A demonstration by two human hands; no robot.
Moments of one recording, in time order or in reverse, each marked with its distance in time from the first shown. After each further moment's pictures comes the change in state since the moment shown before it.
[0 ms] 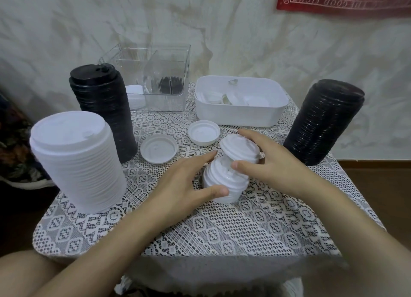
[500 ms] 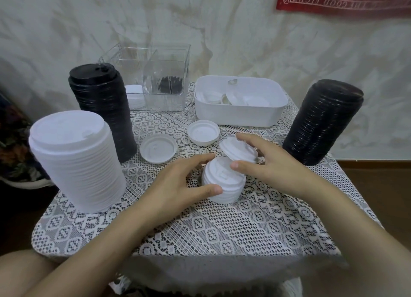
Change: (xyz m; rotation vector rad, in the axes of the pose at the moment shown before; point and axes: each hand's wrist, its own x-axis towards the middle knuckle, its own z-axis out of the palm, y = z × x) left_hand 0.000 -0.008 -0.007 -0.045 0.014 -0.004; right_hand 0.004 0.010 0.000 0.020 -0.048 0.020
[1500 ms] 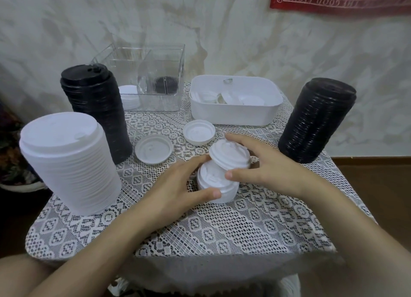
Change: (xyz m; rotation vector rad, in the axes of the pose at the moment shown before) left_hand 0.003 -0.004 0.008 0.005 -0.061 0.049; right_hand -0.003 -0.004 -0.002 0.044 -0.103 -0.039
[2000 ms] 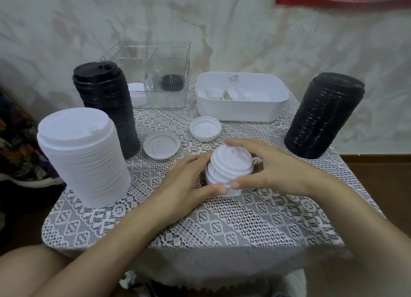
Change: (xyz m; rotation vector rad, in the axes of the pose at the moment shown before) left_hand -0.003 0.002 0.002 0.093 -0.031 -0.022; right_hand -0.007 -0.008 0.003 -0.114 -0.094 -0.028
